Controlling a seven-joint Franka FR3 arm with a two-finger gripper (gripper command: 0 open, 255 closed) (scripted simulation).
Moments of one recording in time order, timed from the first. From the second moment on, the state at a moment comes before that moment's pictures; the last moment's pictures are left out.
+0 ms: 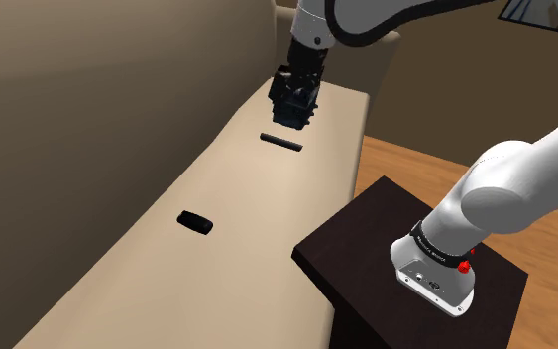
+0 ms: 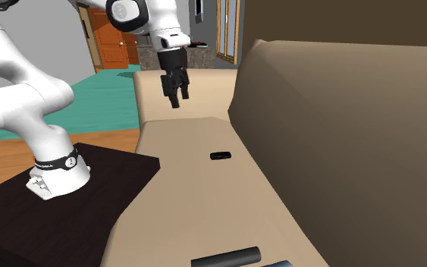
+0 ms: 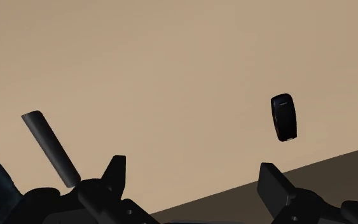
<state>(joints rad) 0.06 -0.39 0.29 -2.39 0.10 2.15 0.20</state>
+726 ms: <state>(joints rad) 0.09 0.00 0.43 -2.26 -0.07 2.35 0.38</state>
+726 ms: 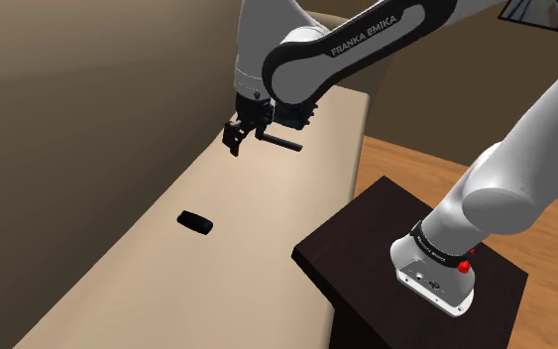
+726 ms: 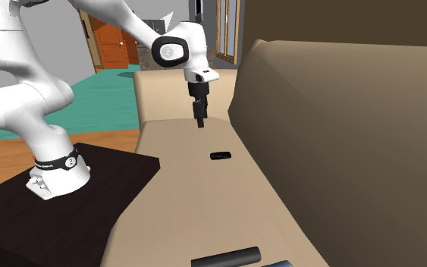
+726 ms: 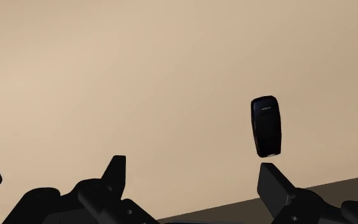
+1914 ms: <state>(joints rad) 0.35 0.67 0.36 -1.82 -0.43 2.42 0.62</state>
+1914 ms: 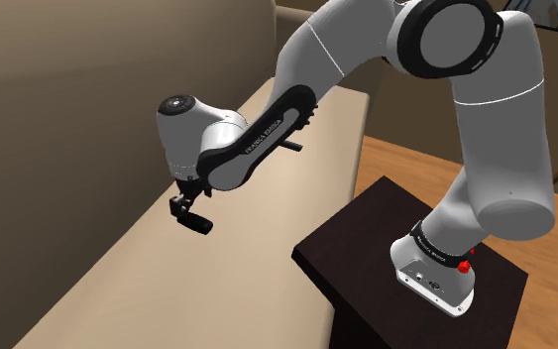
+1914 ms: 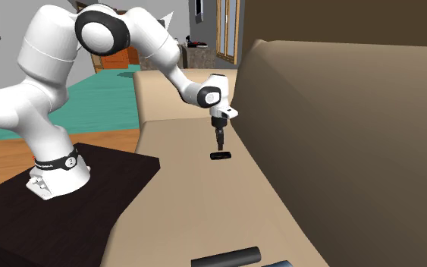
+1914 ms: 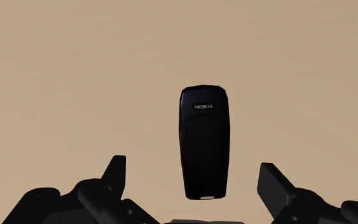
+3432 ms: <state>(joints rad) 0.41 0.84 0.32 -1.71 -0.48 2.46 0.64</state>
